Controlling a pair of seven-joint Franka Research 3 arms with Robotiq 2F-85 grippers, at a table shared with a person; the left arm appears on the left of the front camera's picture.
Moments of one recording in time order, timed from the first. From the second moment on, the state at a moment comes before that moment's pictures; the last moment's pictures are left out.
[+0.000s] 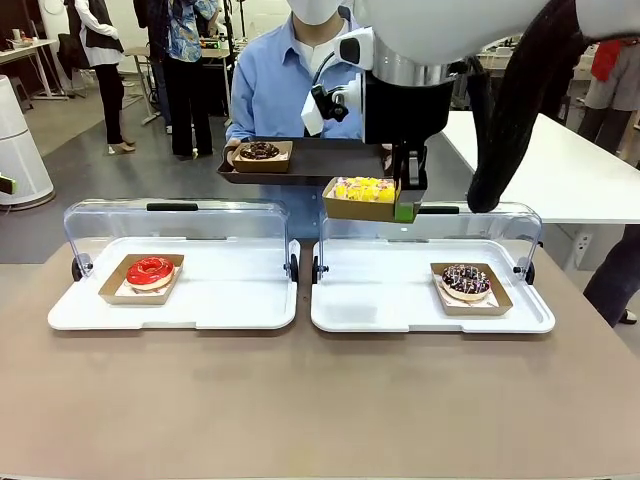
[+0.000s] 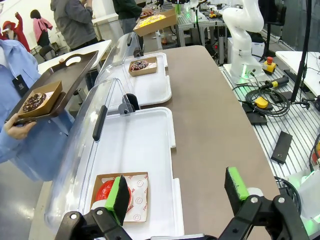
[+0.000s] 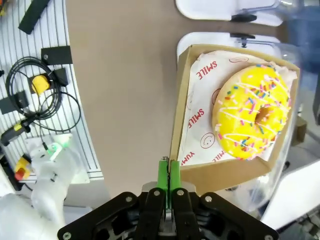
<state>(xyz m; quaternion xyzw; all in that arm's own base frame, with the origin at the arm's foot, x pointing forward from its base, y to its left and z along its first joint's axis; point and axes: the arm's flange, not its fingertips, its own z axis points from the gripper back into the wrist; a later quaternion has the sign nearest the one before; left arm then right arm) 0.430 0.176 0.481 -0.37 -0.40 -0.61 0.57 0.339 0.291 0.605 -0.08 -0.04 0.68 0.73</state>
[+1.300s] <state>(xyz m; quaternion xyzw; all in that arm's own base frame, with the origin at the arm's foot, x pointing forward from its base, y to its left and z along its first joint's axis) 0.430 0.176 0.481 -0.37 -0.40 -0.61 0.57 0.342 0.291 0.605 -0.08 -0.04 0.68 0.72</state>
